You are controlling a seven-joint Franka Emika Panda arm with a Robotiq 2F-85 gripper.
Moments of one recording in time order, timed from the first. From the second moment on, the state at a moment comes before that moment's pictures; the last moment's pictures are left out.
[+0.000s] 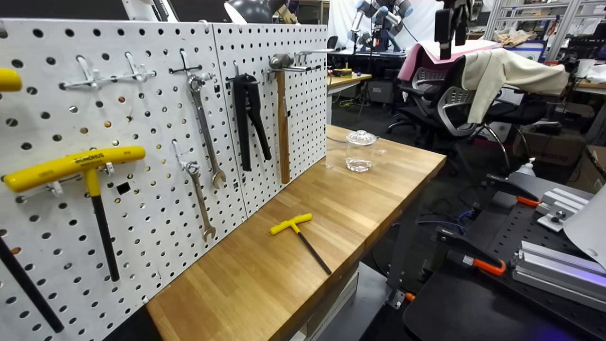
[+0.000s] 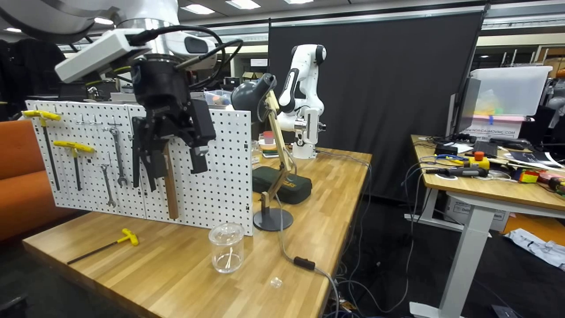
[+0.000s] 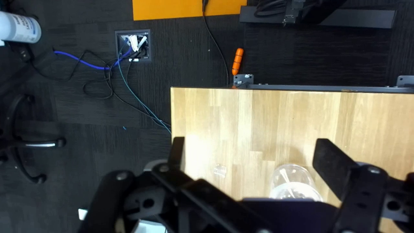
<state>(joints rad) -0.13 -0.40 -0.11 -2.57 -0.39 2.12 -0.13</state>
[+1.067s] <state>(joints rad) 0.02 -0.43 -0.06 -2.66 -0.21 2.27 -0.19</state>
